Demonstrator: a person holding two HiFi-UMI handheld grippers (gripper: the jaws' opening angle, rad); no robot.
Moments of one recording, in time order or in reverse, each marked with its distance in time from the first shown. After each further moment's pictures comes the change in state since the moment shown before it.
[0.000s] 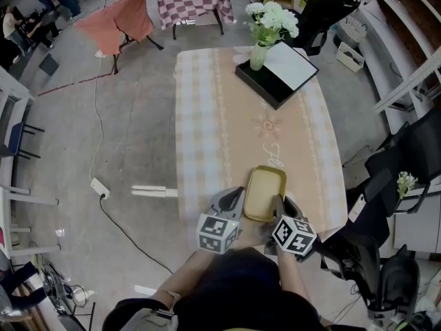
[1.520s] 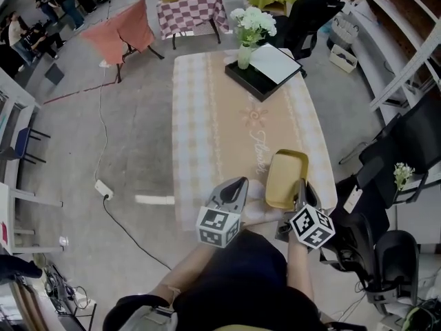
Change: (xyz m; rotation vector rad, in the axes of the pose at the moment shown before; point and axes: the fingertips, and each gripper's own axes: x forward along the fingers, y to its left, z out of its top) left arm -0.032 -0.076 0.032 0.069 -0.114 -0.021; right arm -0.101 -0.052 0.075 0.110 -0.312 -0.040
